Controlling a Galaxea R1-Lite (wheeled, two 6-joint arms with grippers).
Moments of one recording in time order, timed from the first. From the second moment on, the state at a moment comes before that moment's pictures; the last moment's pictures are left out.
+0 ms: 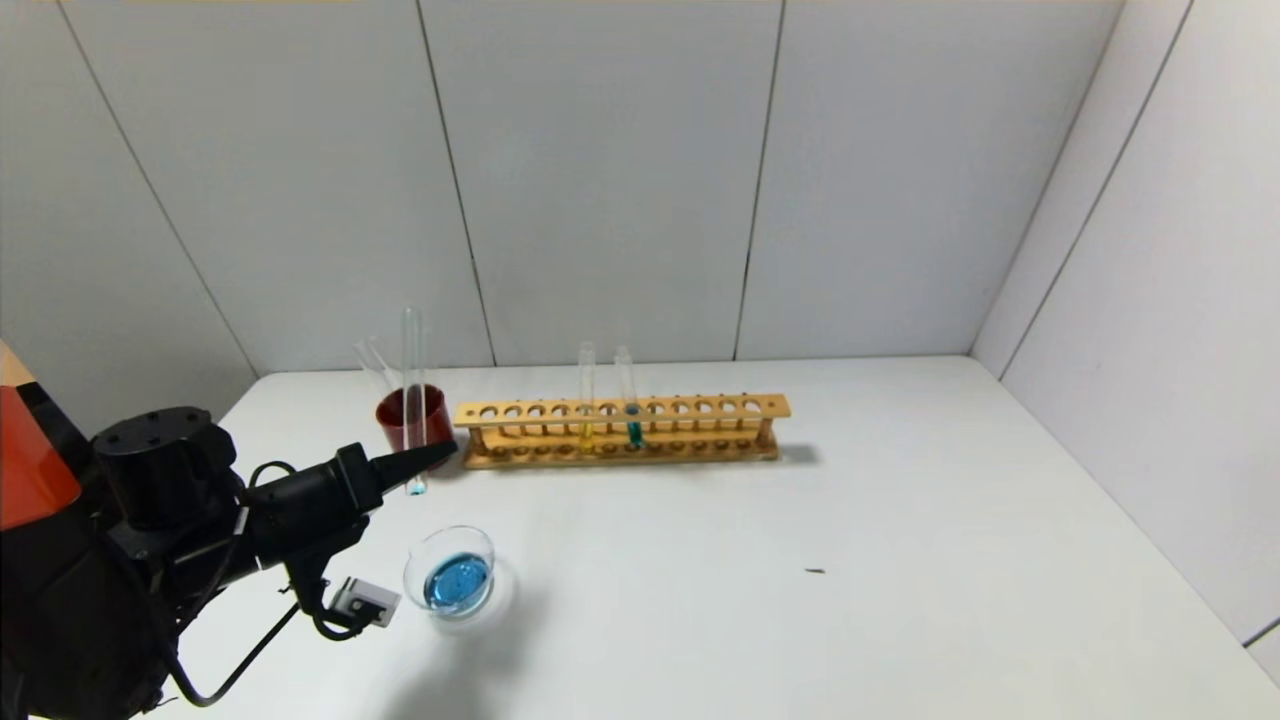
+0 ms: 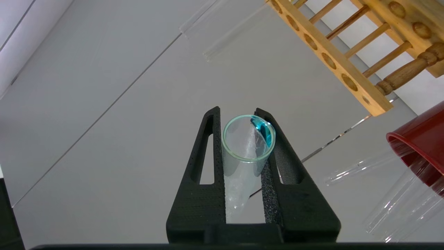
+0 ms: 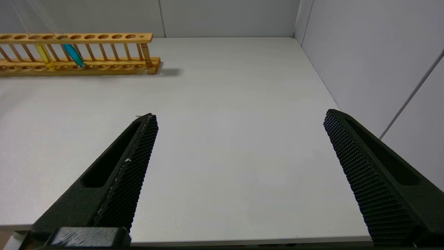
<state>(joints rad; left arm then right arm) -0.04 1.95 -0.32 -1.52 -0.77 2.41 0.00 0.00 0.00 0.00 0.00 0.01</state>
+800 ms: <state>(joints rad) -0.15 1.72 -0.37 -1.52 -0.04 1.64 0.00 0.00 0.00 0.00 0.00 0.01</state>
